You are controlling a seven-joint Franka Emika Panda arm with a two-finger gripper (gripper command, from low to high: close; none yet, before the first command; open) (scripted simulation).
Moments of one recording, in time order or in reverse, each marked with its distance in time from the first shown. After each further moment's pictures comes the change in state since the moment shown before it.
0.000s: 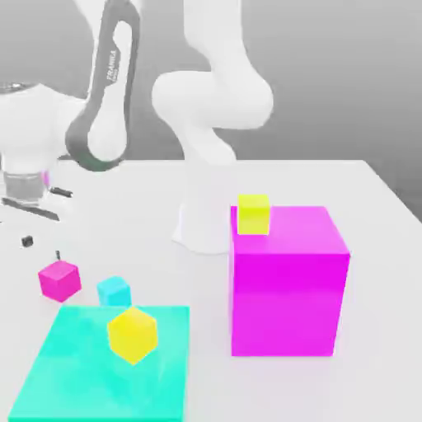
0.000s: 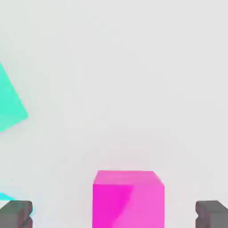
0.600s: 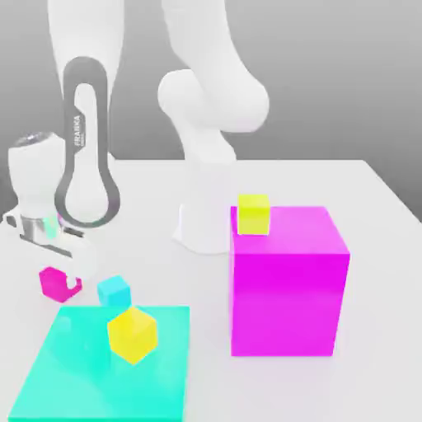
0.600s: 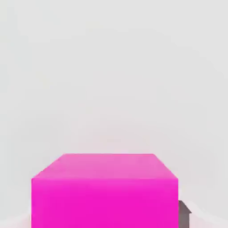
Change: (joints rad) arm -0.300 0.256 0.425 0.059 0.466 0.175 -0.349
